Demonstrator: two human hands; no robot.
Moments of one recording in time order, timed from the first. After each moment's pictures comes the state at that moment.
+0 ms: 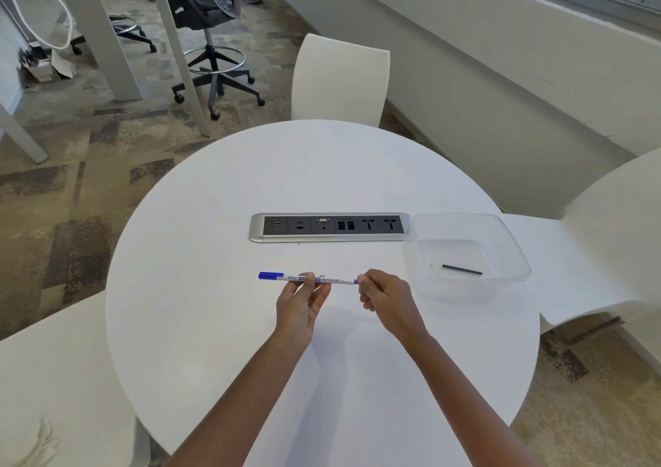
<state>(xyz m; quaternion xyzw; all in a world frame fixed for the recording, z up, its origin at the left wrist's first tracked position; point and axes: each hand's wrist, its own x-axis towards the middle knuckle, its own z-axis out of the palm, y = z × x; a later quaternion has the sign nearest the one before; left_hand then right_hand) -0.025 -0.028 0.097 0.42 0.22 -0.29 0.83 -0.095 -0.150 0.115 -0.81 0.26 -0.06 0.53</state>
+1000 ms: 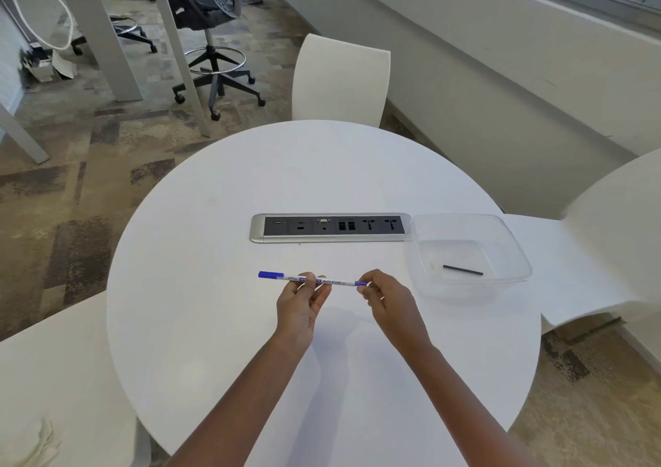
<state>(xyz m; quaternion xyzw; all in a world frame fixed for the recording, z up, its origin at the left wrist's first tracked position) -0.026 -0.029 0.100 0.43 0.21 -0.29 0.83 -0.104 -0.148 0.108 -0.88 0.20 -0.10 0.41</state>
